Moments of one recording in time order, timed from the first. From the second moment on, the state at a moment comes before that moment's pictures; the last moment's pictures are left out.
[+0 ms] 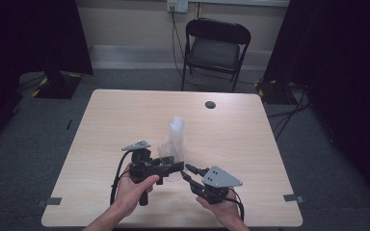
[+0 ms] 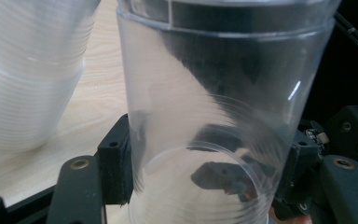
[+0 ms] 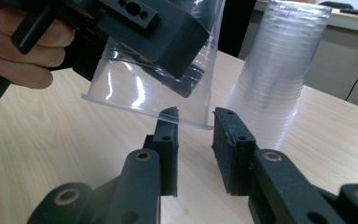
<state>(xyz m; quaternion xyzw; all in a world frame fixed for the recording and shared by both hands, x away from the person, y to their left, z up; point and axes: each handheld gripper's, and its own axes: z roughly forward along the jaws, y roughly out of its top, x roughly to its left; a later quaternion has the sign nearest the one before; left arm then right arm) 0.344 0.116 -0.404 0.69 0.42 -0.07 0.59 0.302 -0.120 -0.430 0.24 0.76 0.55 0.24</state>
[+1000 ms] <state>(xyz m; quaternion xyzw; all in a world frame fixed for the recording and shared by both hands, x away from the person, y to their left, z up) 0.342 0.099 -0.406 0.66 0.42 -0.15 0.60 0.300 -0.118 -0.431 0.24 0.72 0.58 0.29</state>
